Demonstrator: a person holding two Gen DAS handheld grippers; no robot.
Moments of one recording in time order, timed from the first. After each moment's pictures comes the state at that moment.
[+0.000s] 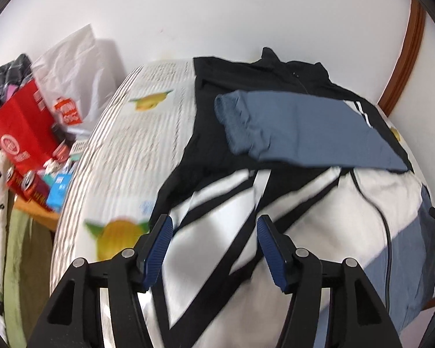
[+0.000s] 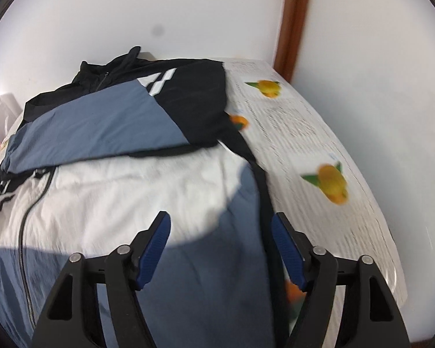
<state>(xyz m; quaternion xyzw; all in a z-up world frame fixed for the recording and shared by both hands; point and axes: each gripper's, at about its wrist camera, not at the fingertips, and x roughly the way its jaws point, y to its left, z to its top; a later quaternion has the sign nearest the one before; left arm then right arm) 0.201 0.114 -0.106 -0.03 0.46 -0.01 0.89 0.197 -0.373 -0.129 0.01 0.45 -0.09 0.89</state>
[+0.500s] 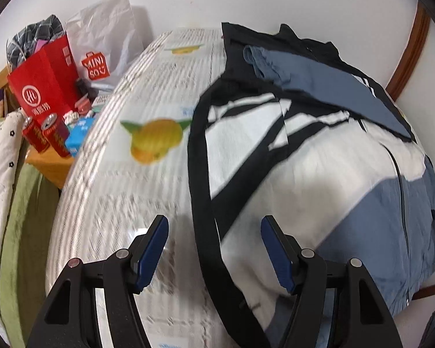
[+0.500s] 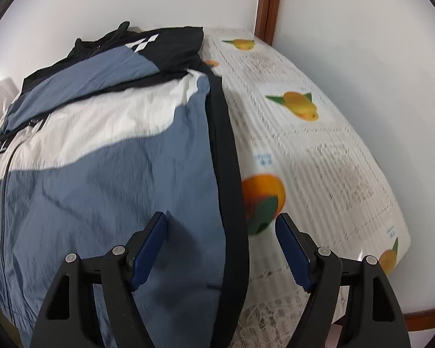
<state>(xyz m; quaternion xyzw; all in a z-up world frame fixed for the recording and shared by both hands) 0.117 0.136 -0.143 -0.05 0.49 0.02 0.87 0.127 -0.394 -0.172 0.03 0.48 -0.09 0.87</state>
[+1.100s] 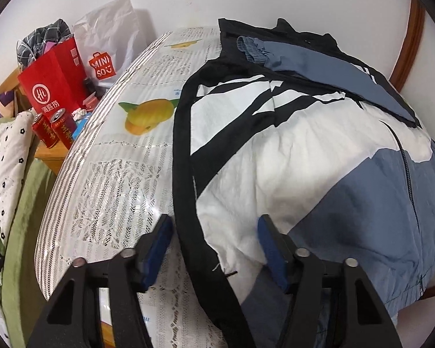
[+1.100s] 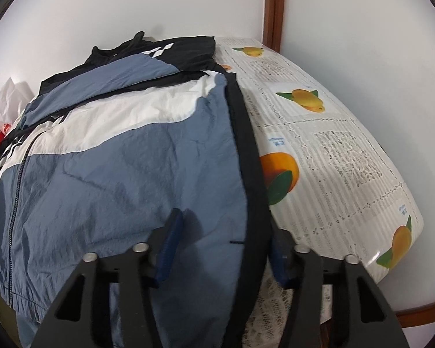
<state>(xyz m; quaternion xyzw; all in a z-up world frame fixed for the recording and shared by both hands) 0.092 0.107 -0.156 -0.03 0.48 0.05 0.88 0.099 -0.376 -0.173 0.03 0.45 -0.07 0.89</state>
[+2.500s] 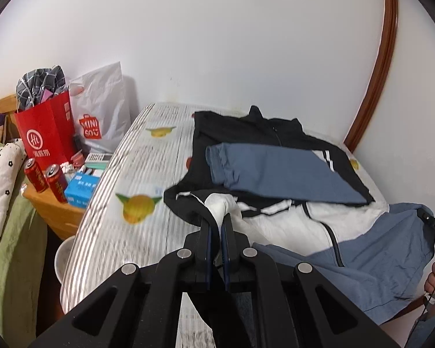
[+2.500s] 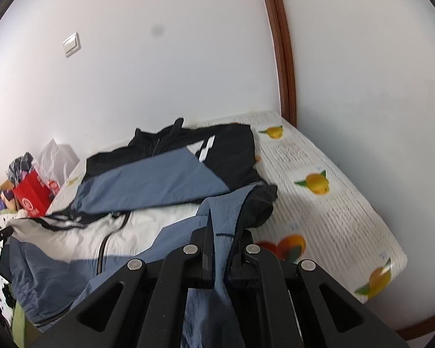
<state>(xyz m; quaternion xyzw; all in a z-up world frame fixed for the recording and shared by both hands) 0.085 0.112 -0.031 -0.08 0.35 -0.02 0.93 0.082 -0.370 -0.033 0.11 0.31 -0.02 0.94</state>
